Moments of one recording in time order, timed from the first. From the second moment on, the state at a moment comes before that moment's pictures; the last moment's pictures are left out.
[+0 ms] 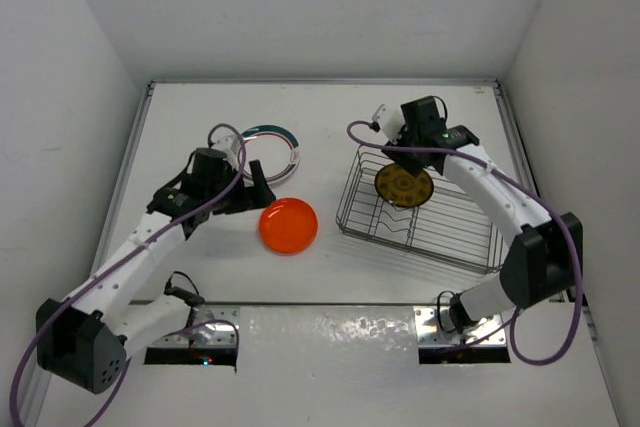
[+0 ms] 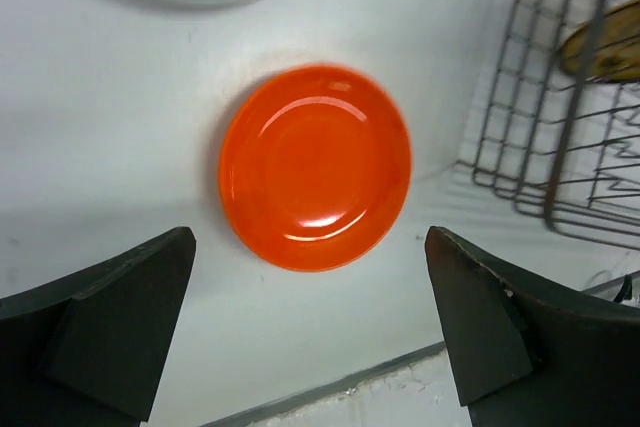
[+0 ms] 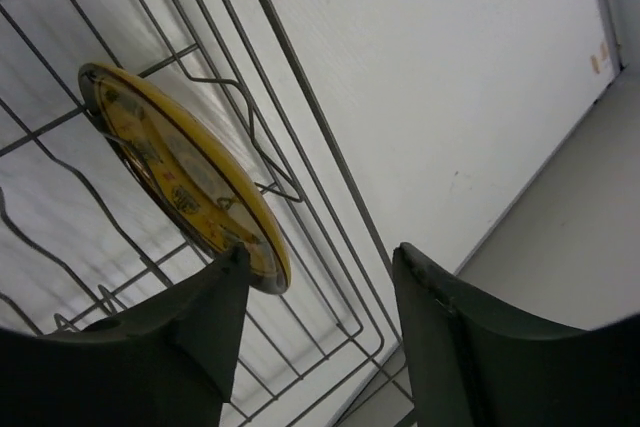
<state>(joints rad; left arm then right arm) -0.35 1.03 0.73 -0.51 0.13 -0.54 0.37 1.45 1.20 -0.65 0.21 -0.61</state>
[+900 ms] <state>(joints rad) -0.35 0.91 0.96 -0.71 0.12 -0.35 0.36 1.38 1.37 -0.82 0.20 -0.70</state>
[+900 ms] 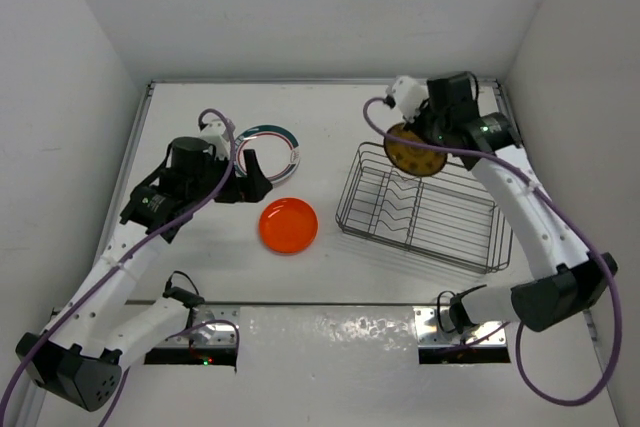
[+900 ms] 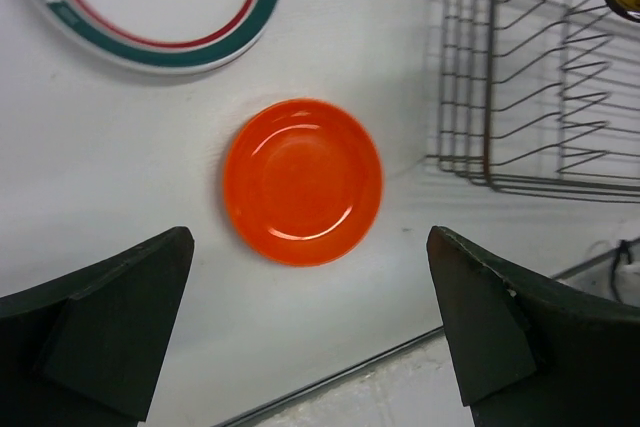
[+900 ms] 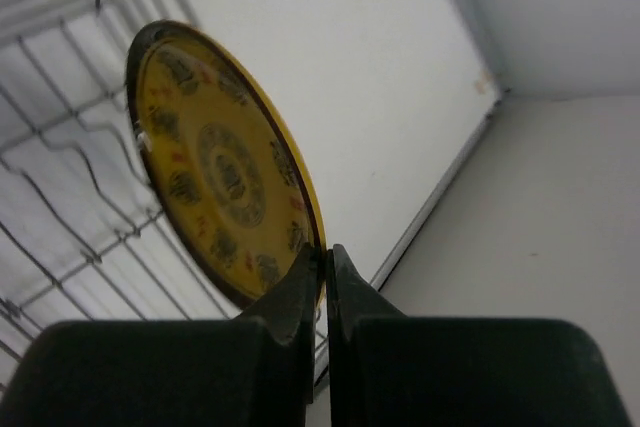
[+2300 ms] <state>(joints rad) -0.36 1.07 0.78 -0.23 0.28 -0.65 0.44 1.11 0.97 -0.15 -0.31 0.35</state>
